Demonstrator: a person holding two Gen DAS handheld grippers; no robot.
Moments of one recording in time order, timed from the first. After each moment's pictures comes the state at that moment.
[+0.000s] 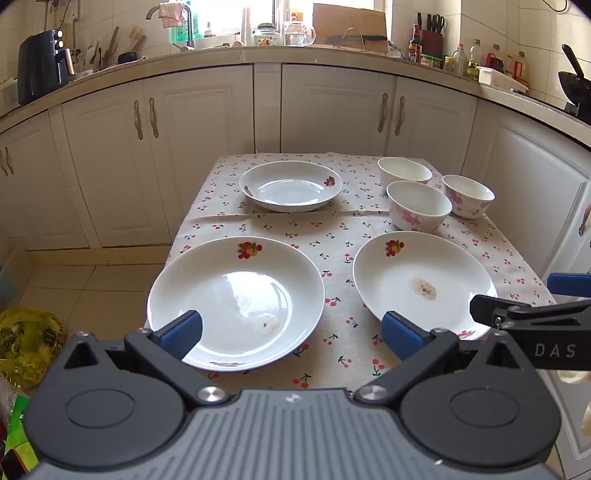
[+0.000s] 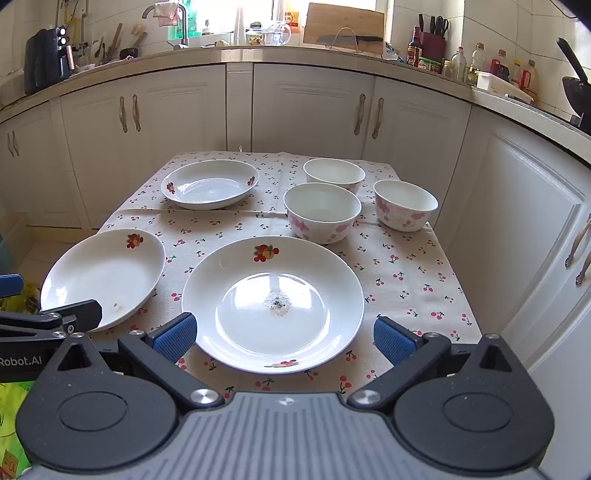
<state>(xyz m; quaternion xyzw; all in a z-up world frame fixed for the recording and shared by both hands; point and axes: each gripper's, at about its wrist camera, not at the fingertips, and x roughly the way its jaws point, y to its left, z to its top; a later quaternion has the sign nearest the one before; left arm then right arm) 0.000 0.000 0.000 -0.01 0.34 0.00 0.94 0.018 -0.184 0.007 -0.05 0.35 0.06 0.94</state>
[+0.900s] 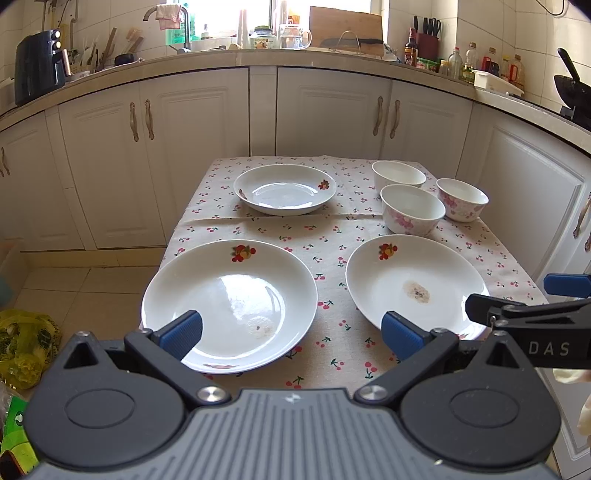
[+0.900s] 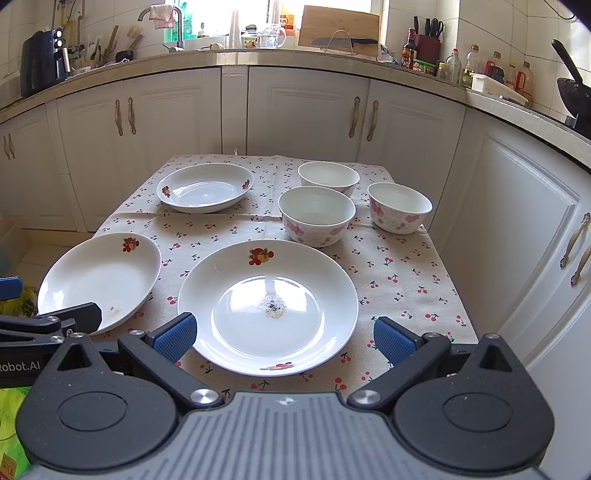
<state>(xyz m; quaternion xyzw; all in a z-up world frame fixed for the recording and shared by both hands) -0.003 -0.001 0.006 -0.01 0.33 0.00 0.94 0.019 -0.185 0.009 -0.05 0.34 0.06 0.94</state>
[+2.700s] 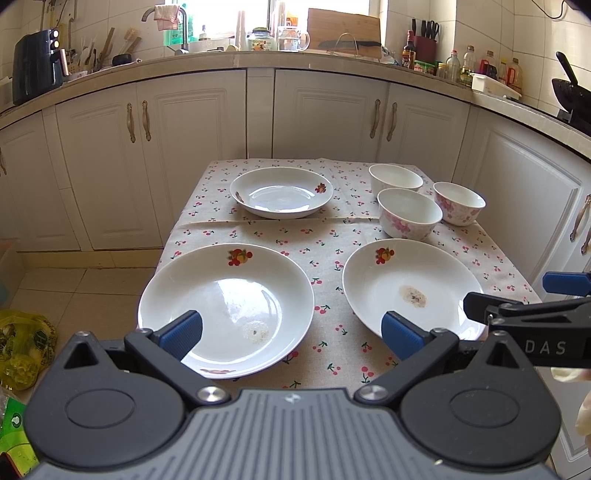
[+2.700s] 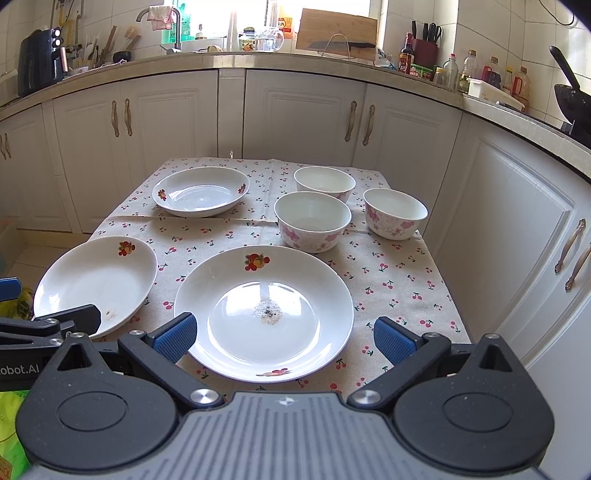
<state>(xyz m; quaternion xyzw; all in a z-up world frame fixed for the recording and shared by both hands) -0.003 0.000 0.009 -0.01 0.33 -0.01 0.94 0.019 -0.184 0.015 -0.06 0.34 0.05 0.94</state>
